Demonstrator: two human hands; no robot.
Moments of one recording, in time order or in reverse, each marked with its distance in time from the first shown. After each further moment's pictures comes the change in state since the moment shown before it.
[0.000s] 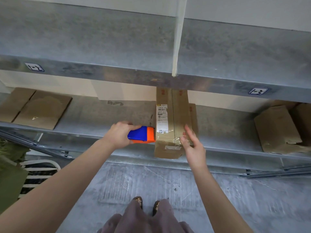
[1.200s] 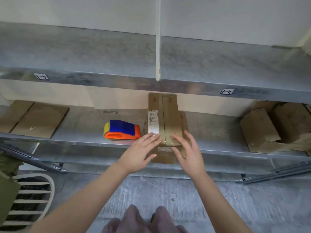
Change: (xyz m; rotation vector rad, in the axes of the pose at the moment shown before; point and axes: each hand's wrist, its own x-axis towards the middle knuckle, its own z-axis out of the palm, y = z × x) left_hand -0.035 0.090 0.029 -0.110 0.155 0.332; right_hand -0.012 0.024 -0.028 -0.473 -0.001 -0.437
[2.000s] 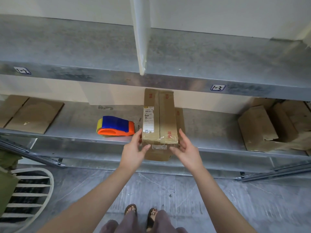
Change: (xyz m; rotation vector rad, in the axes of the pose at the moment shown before) left_hand 0.012 0.031 0.032 -0.658 0.365 -0.611; right_hand 0.011 0.026 -0.009 0.468 -0.169 0.372
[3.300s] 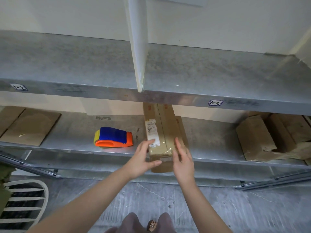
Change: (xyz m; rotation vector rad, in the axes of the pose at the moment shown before) left_hand 0.023 0.017 -0.003 0.017 -0.442 0.069; right_hand -0.011 -0.022 0.025 -0.133 0.263 -0.035
